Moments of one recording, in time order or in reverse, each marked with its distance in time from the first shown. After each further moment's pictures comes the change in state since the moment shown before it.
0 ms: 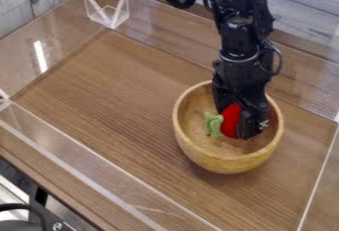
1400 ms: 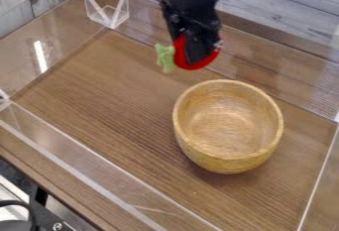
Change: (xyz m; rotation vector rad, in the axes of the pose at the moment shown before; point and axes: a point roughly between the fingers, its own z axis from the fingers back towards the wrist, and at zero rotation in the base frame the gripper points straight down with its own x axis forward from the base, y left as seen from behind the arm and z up) arm -0.034 0.061 0.091 0.101 -0.095 0.178
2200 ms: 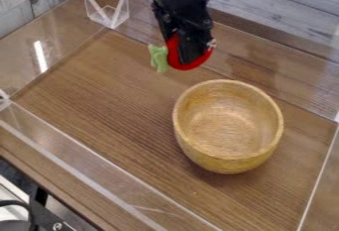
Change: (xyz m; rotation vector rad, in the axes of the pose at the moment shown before) arm 0.005 -0.019 -0.004 -0.020 0.007 -0.048
